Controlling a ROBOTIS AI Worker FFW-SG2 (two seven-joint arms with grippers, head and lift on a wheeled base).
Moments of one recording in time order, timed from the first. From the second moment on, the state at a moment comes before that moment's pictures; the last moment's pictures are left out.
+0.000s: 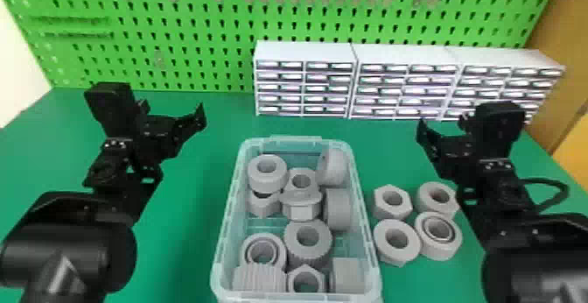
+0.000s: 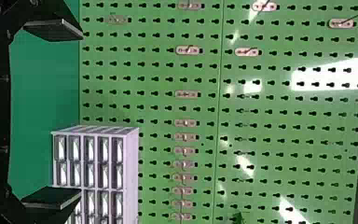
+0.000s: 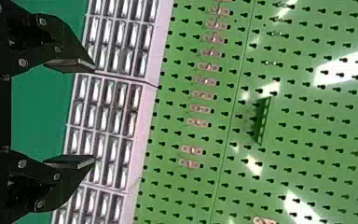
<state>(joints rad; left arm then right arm) -0.10 0.14 -0.03 -1.77 0.18 0.25 -0.05 -0.01 -0.13 -0.02 -1.91 0.02 0.38 -0.03</state>
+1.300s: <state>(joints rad) -0.10 0.14 -0.02 -1.76 0.19 0.24 -0.05 -0.06 -0.15 -0.01 -1.94 0.01 0.50 0.02</state>
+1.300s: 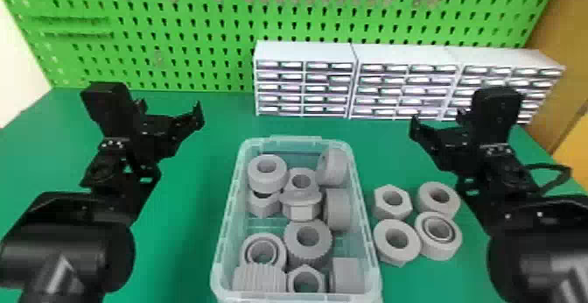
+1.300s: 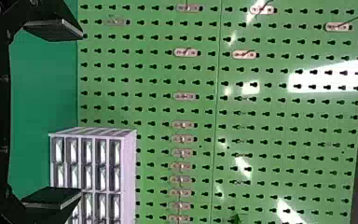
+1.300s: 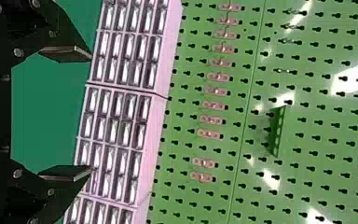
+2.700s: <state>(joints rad) -0.10 0.14 -0.01 -1.76 0.19 0.24 -0.05 -0.02 -0.15 -0.10 -2.00 0.02 0.51 0.02</state>
